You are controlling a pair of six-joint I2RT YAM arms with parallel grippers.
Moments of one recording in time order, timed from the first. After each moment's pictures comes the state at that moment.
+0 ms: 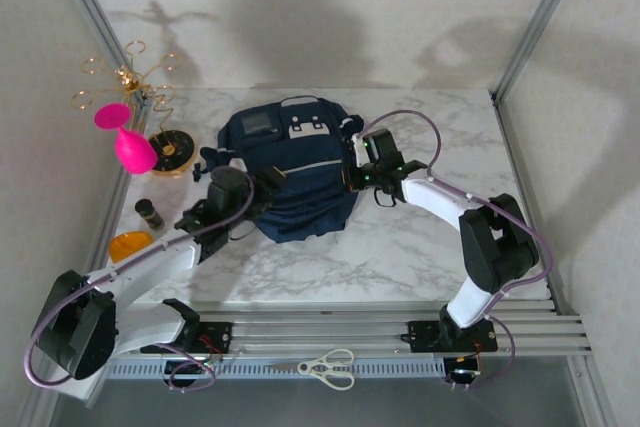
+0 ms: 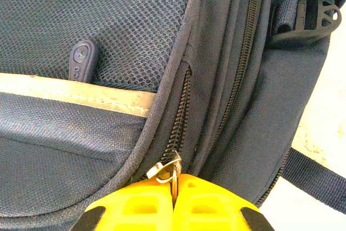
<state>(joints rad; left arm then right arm) -0.55 1.17 0.60 0.16 0.02 -1.37 0.52 1.67 1.08 -0.22 -0.18 0.21</state>
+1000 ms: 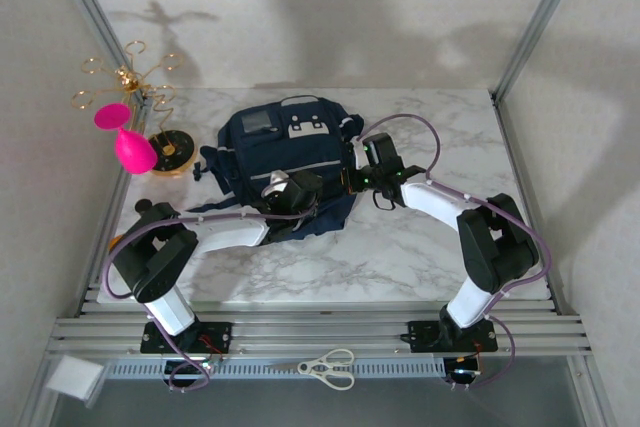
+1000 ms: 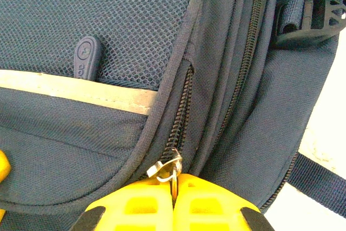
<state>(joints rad) -0.80 1.68 0.90 0.21 -0.42 -1.87 0.53 1.67 1.03 -0.14 -0.18 0.21</state>
